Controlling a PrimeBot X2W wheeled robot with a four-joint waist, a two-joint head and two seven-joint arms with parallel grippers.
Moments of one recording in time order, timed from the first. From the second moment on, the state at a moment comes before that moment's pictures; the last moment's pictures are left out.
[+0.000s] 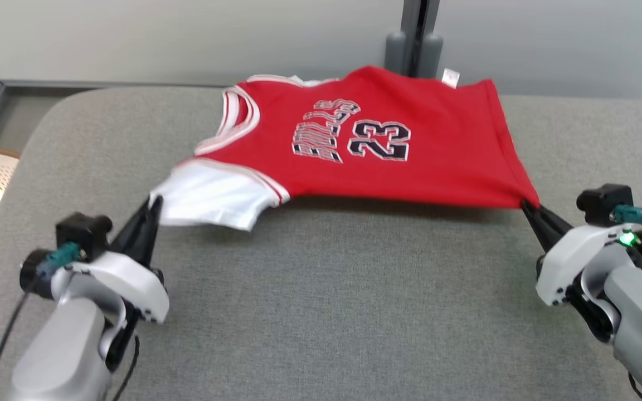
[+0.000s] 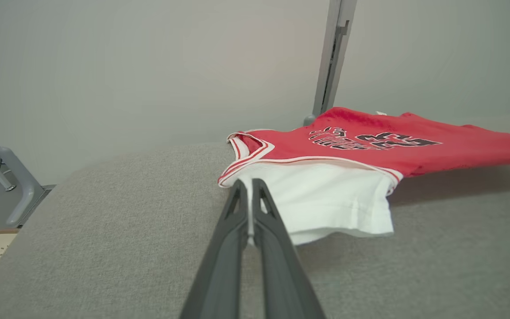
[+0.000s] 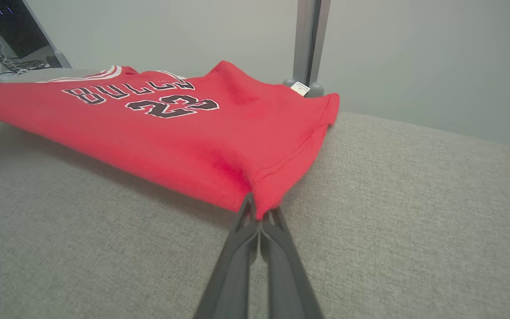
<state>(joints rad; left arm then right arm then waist) -0.51 0.31 -0.43 0.70 -0.50 -0.13 -0.26 -0.74 -0.47 1.00 0.89 0.93 0.13 -0.19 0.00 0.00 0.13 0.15</state>
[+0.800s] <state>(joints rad) -0.33 0.60 -0.88 0.34 -0.88 -0.13 0.01 -0.58 -0.70 1.17 0.70 1.24 0.13 0.10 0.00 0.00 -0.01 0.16</state>
